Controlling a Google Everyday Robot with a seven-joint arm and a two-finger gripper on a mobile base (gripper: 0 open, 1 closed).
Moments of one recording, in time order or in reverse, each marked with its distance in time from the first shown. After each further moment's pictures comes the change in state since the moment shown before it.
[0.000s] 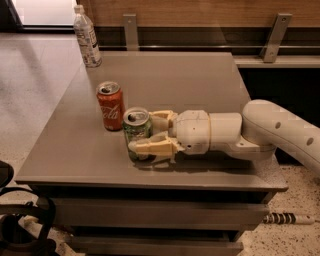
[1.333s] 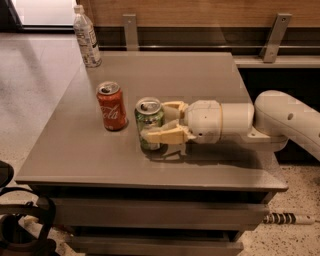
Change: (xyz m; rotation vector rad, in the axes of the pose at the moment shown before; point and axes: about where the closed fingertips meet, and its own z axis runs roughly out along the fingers) arm -0.005 -0.027 -0.022 0.042 0.015 0.011
